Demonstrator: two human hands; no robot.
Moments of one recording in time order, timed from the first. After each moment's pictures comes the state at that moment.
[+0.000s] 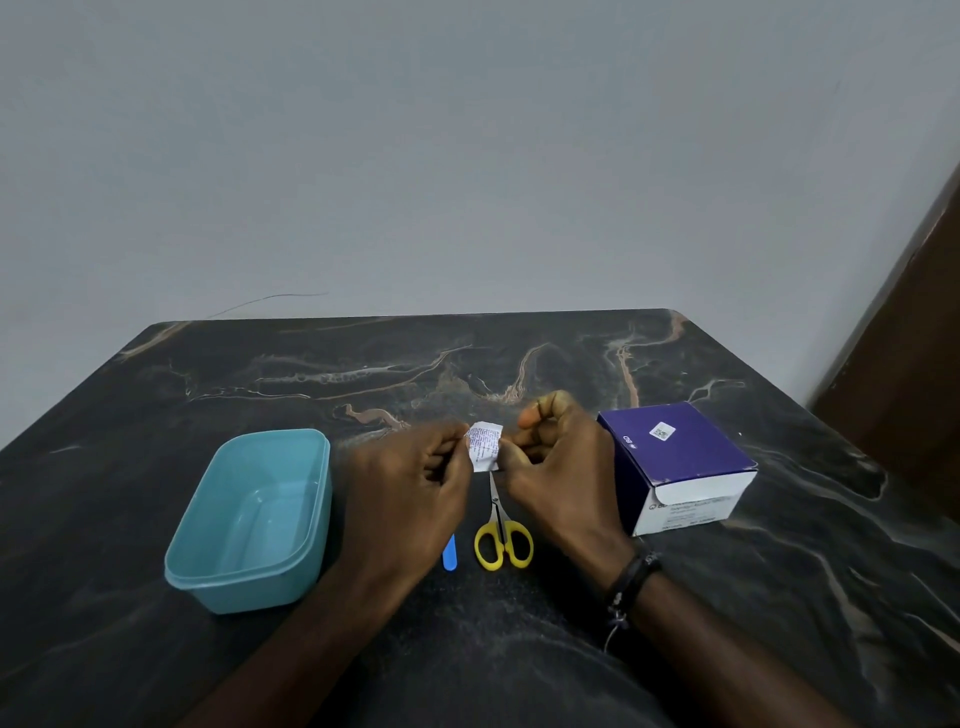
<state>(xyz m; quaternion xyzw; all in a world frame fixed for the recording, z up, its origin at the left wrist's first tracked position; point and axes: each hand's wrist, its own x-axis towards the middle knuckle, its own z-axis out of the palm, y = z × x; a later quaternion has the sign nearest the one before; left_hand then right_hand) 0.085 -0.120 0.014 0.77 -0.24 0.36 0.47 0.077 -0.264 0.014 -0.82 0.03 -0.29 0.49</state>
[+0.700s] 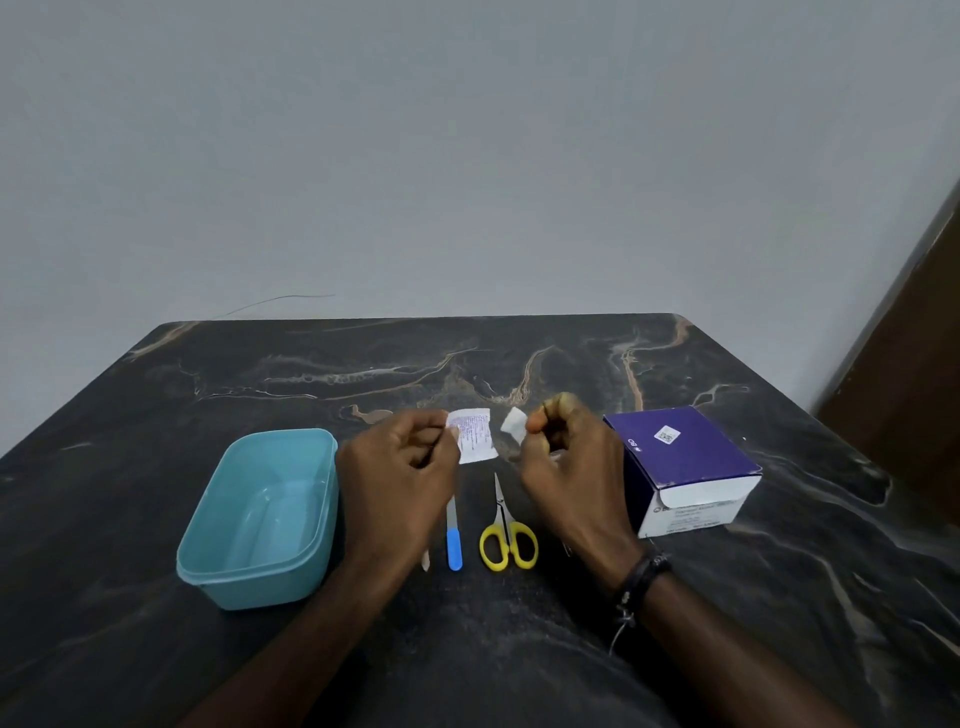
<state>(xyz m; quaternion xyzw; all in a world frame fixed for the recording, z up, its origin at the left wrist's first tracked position) 0.091 -0.121 0.014 0.75 -0.07 0.26 0.61 0.076 -0.268 0.017 -0.83 0.03 -0.34 0.43</state>
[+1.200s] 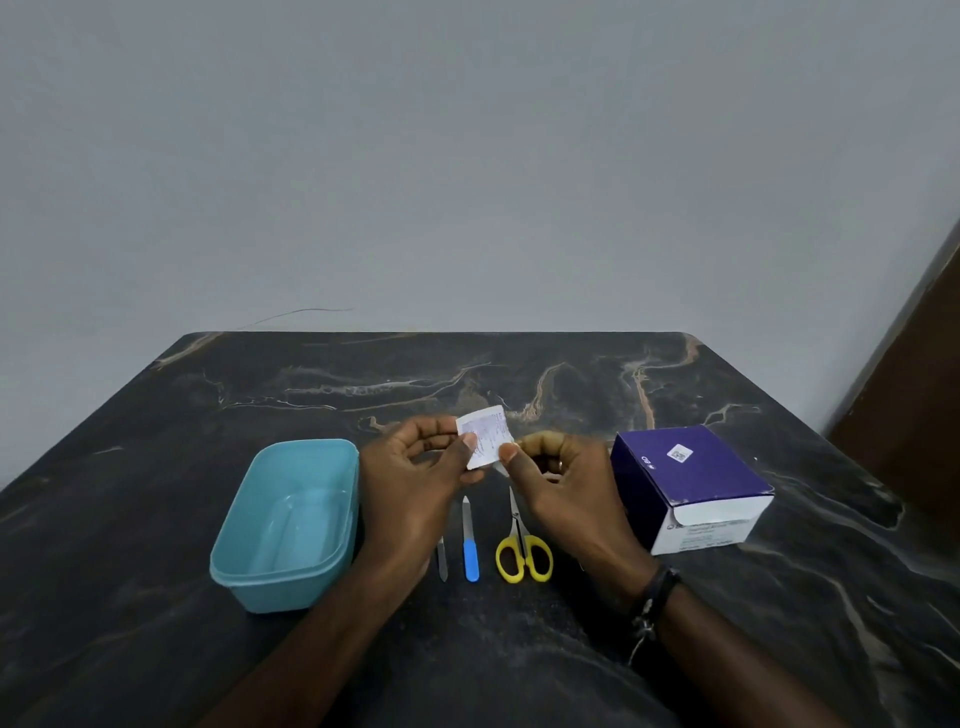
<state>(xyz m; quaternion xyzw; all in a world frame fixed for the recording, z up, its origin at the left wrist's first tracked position) 0.091 -0.119 0.023 0.61 -0.02 0.12 0.79 0.074 -0.262 0.017 -0.81 -0.03 -0.19 0.55</state>
